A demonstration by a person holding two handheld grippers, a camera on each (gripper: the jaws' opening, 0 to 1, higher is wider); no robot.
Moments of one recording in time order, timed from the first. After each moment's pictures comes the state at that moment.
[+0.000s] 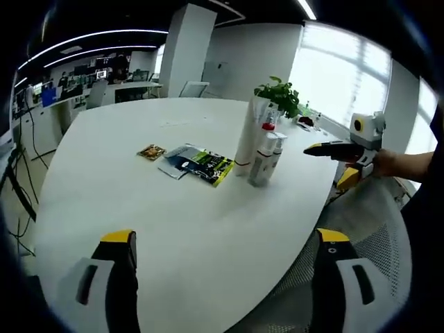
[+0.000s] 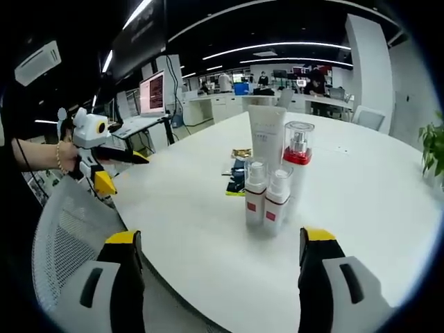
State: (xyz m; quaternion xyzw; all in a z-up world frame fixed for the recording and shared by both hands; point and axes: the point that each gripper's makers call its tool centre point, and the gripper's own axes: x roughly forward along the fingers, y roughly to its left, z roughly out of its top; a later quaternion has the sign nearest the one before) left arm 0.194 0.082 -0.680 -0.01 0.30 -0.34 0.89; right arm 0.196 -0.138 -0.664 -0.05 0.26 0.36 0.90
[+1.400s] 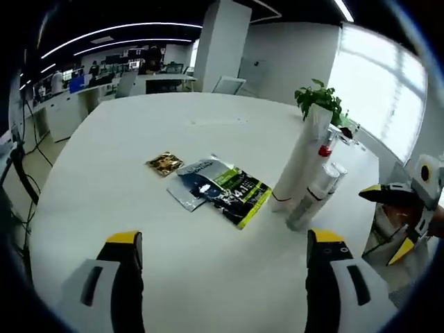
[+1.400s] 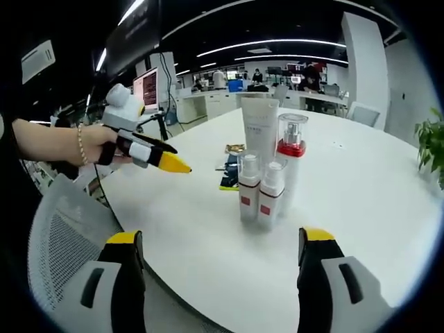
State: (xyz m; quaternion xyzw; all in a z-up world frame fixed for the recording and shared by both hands) left arm 0.309 0.038 -0.701 -0.02 0.33 -0.22 0.92; right arm 0.196 -0.141 -0.669 -0.05 0.27 0.34 0.90
